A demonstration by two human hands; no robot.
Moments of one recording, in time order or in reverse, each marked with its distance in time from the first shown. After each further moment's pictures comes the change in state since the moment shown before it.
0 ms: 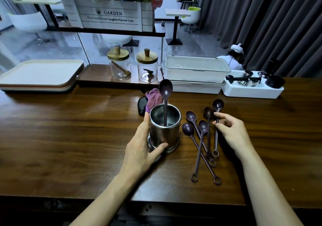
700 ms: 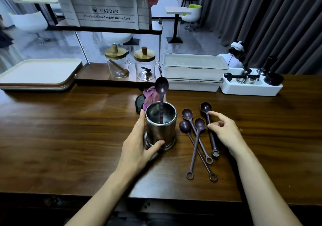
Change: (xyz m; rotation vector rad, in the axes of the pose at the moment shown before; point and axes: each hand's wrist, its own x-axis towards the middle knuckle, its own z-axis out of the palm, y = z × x) left_hand 0.000 0.003 0.000 -0.022 -0.013 -0.060; right_hand 0.002 0.003 0.006 -0.005 -0.097 0.053
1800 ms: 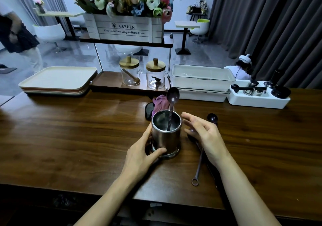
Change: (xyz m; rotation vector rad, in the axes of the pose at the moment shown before) left_hand -0.010 -0.008 -0.010 -0.071 -0.035 -0.160; right_hand -0.046 -0.063 0.050 0.528 -0.272 -0.327
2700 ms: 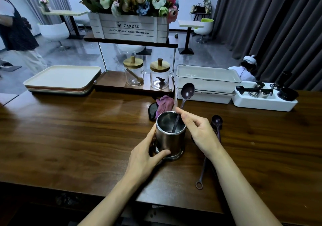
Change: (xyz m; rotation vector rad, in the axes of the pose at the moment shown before) left_hand 0.002 -0.003 0.002 0.009 0.001 0.015; right_hand 0.022 -0.012 0.025 -0.212 -0.119 -0.095
